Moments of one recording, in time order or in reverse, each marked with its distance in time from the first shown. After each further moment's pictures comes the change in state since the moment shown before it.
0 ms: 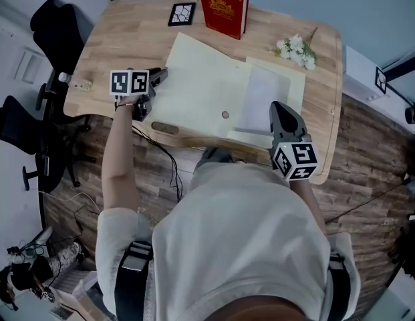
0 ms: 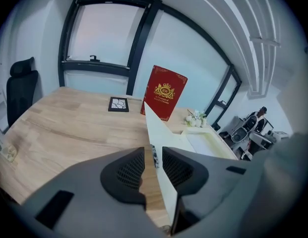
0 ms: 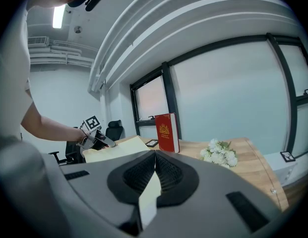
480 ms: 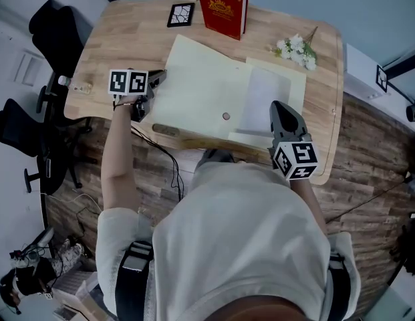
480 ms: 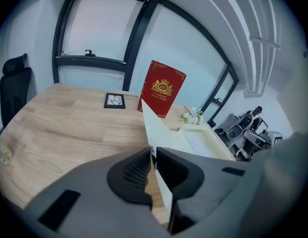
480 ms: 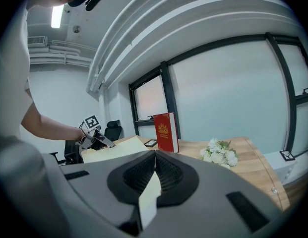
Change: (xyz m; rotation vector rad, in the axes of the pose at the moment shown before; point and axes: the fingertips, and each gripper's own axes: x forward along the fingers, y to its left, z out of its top) left arm 0.006 -0.001 0.000 0.009 0.056 -0.055; right arm 0.007 -0.004 0.000 0.007 0.004 -0.009
